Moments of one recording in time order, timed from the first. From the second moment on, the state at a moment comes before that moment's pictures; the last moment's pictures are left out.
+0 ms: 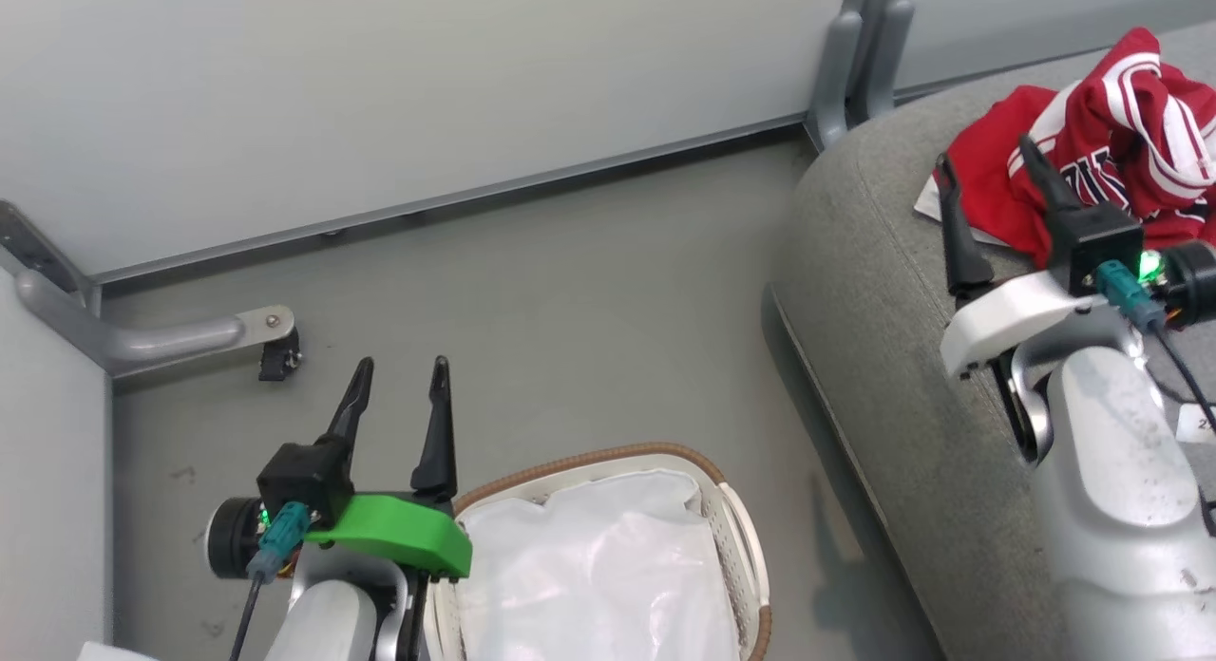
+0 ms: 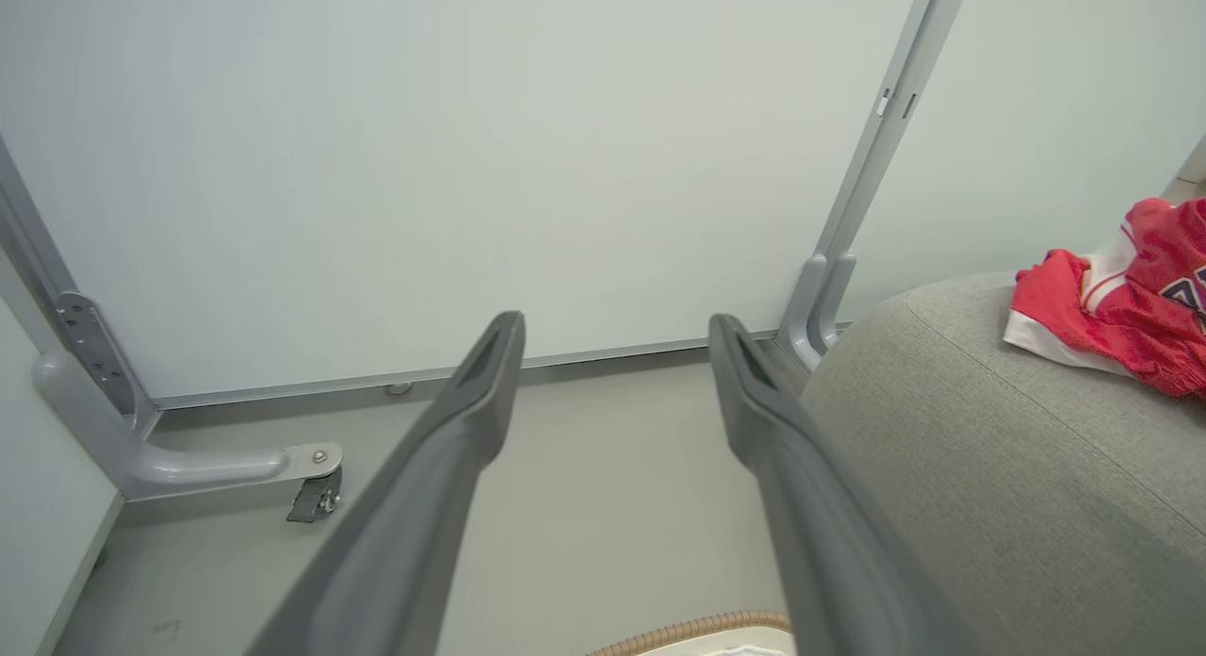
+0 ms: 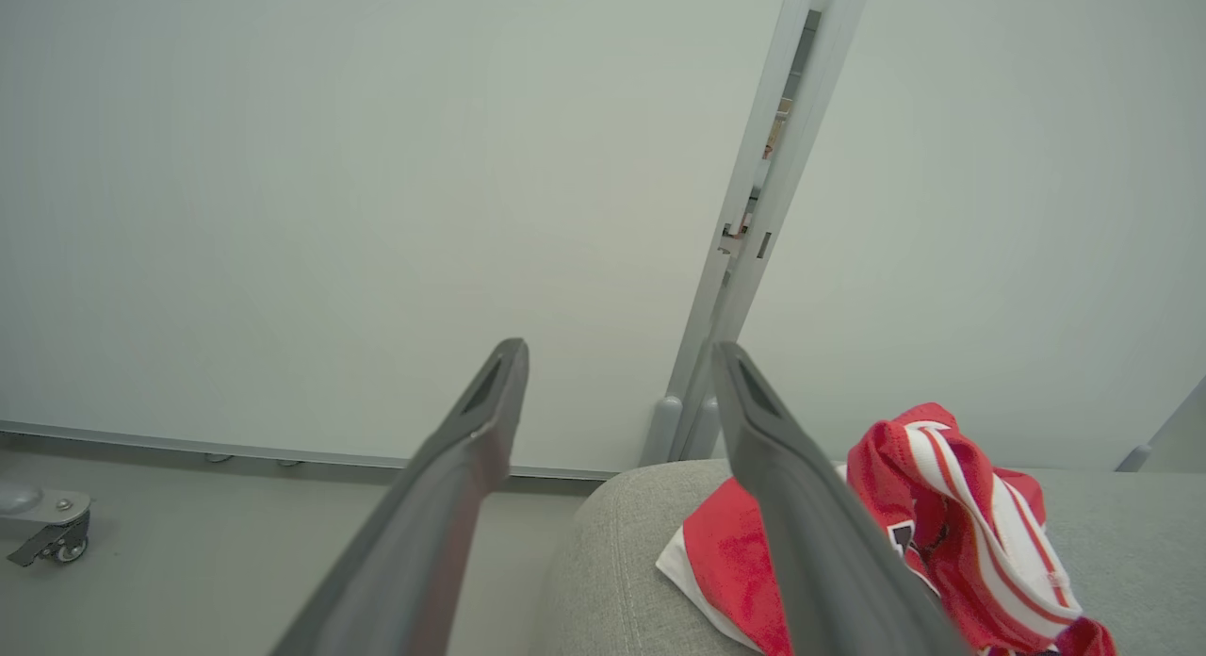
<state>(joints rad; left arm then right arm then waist) -0.21 0.06 -0.26 0.32 -0.31 -0.01 -0.26 -0.58 -0.10 -0.07 0.49 -0.09 0.13 -0.26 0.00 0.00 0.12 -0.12</state>
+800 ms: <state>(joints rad) 0.07 0.05 -0.08 0.23 -0.32 -0.02 -0.26 -0.15 -0.05 0.04 0.36 0.10 0.13 -0.26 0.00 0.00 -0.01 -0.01</state>
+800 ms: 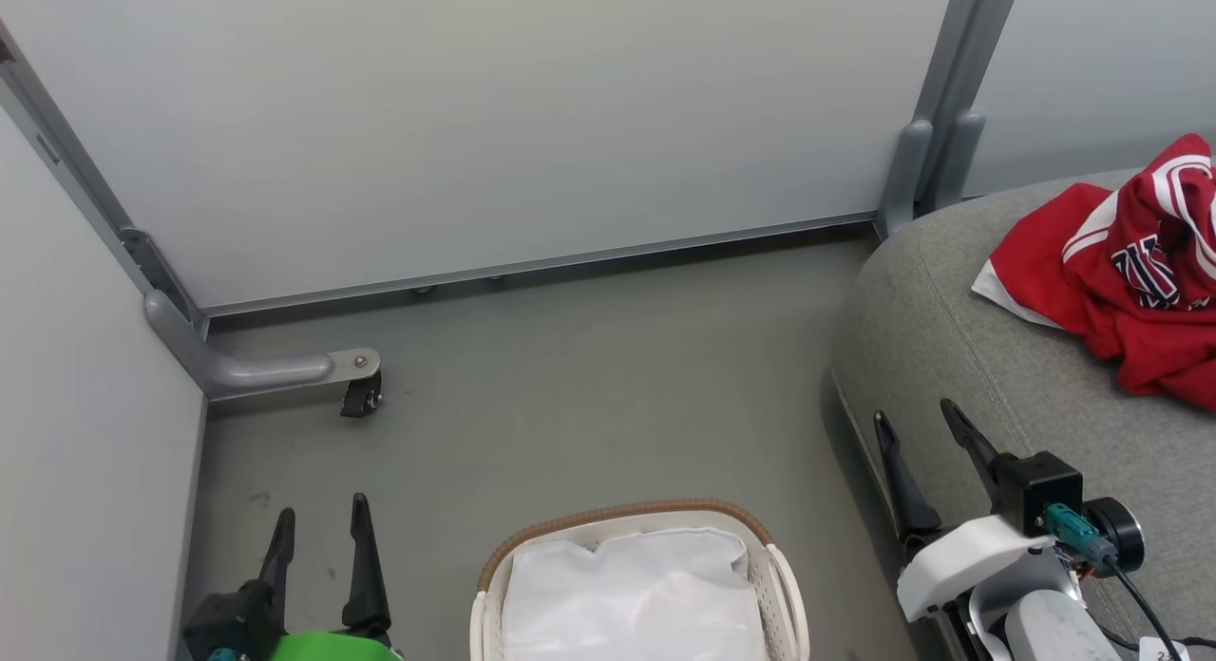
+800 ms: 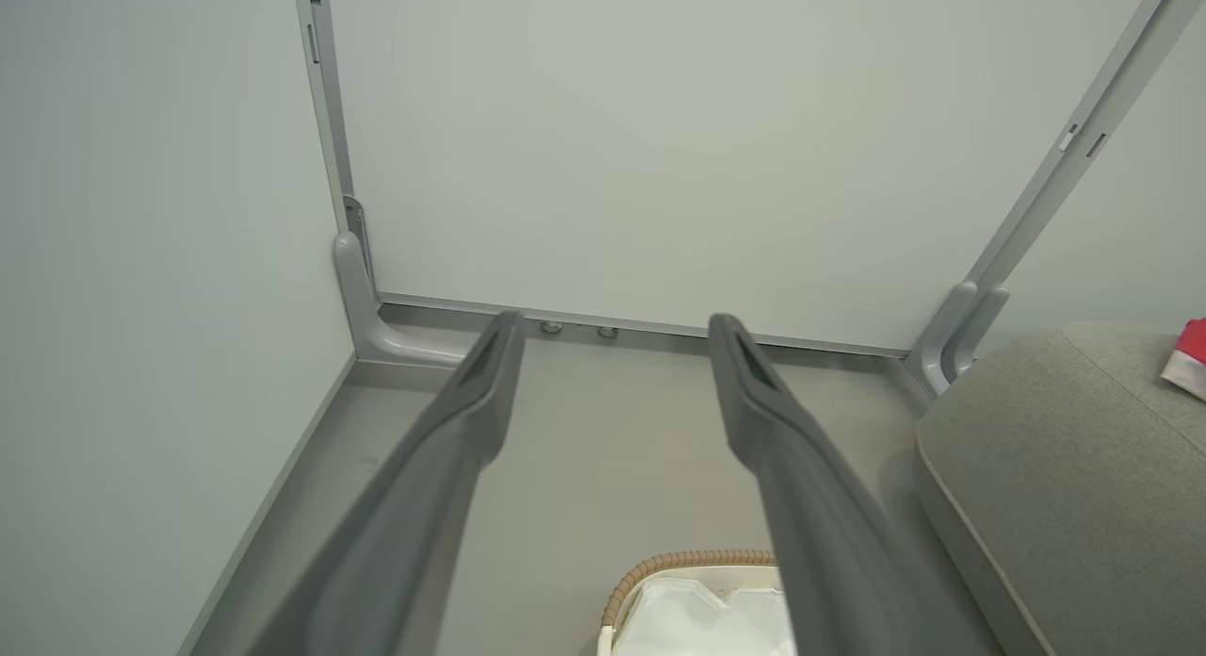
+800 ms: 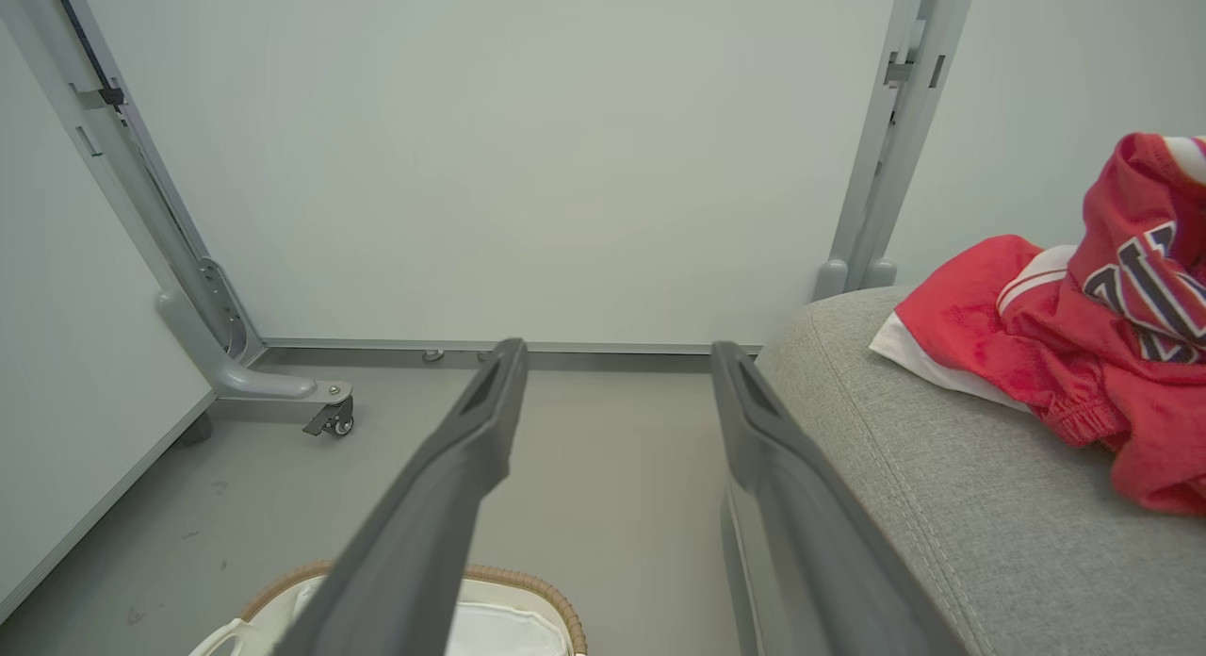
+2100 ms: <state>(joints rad) 0.07 0.05 -0.10 0.30 -0.49 -0.02 -0.22 -0.09 -0.04 0.01 0.37 0.27 0.13 -0.21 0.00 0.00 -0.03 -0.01</state>
